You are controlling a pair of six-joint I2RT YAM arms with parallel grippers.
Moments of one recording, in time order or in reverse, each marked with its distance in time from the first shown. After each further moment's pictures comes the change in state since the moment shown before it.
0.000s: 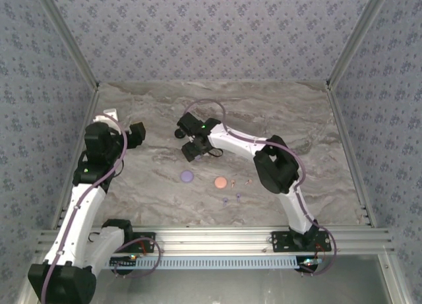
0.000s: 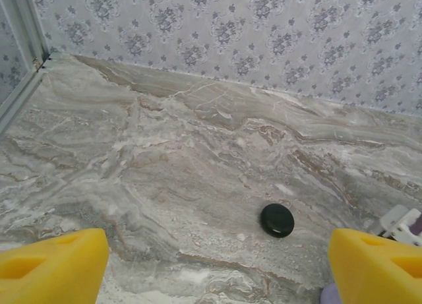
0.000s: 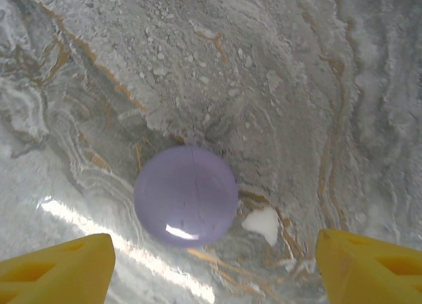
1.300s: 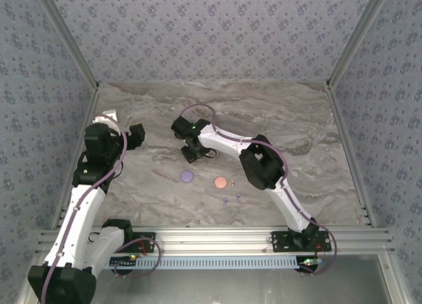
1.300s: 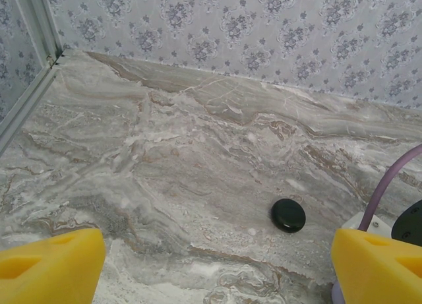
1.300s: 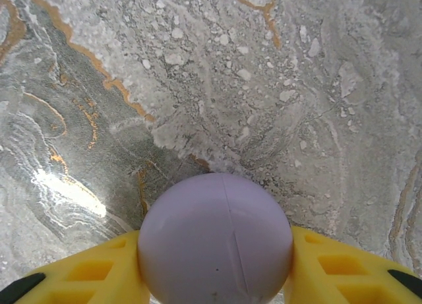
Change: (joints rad) left arm 0.000 -0.008 0.000 -0.026 -0.017 0.015; right arm 0.009 0.167 0.159 -0.105 -0.019 -0.013
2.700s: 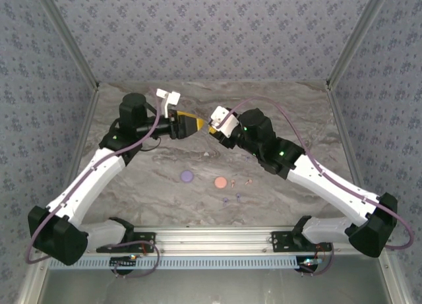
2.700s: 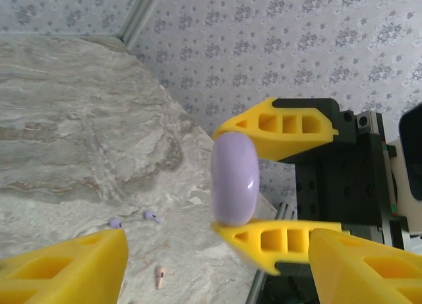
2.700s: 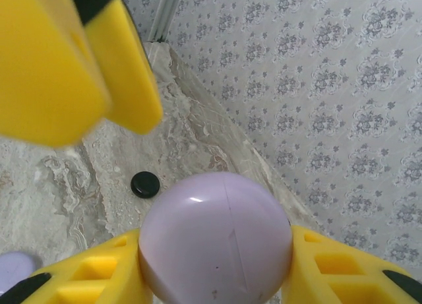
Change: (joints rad) left arm -0.372 0.379 0.315 0.212 0.789 -0.280; right arm -0.028 -1.124 -0.799 0.690 0.018 -0.676
